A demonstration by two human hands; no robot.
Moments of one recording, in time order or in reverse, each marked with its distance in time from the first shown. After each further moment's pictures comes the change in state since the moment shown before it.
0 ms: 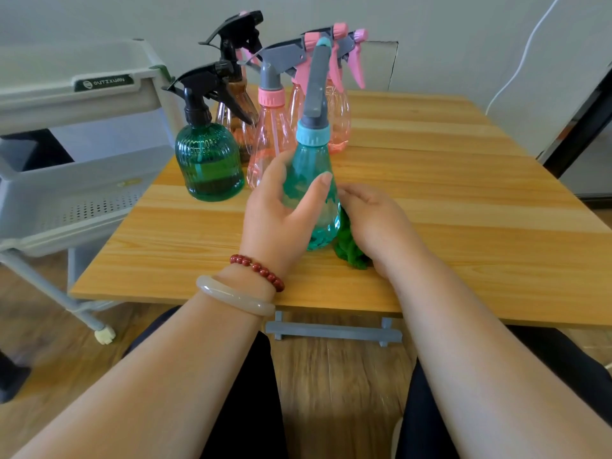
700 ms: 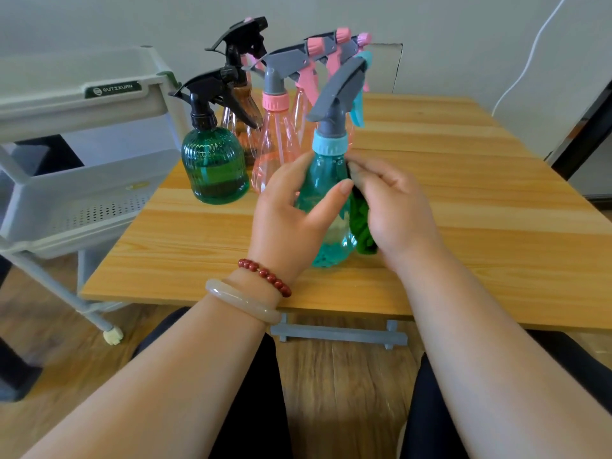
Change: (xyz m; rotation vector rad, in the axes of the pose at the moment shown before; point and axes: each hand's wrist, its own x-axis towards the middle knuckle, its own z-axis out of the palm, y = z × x) left_hand -0.002 0.008 0.002 0.094 -0.017 0.142; right_hand 0.000 -0.007 -0.007 0.462 -0.040 -0.252
